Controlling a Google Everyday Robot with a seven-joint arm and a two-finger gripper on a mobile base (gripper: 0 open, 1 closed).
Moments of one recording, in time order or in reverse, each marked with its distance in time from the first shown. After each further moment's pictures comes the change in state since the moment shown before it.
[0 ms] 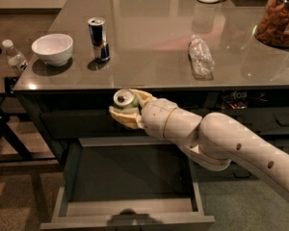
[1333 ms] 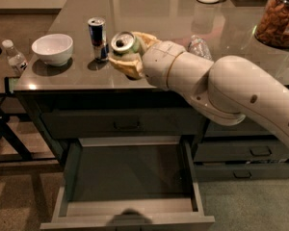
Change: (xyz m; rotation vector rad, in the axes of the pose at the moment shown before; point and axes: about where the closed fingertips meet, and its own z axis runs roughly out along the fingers) arm -0.133 -0.050 0.006 0.093 -0.047 -0.223
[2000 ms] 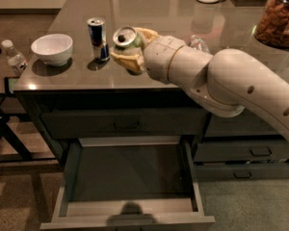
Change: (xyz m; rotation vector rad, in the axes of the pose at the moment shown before) arm 0.002 -0.015 0.007 0.005 0.000 0.006
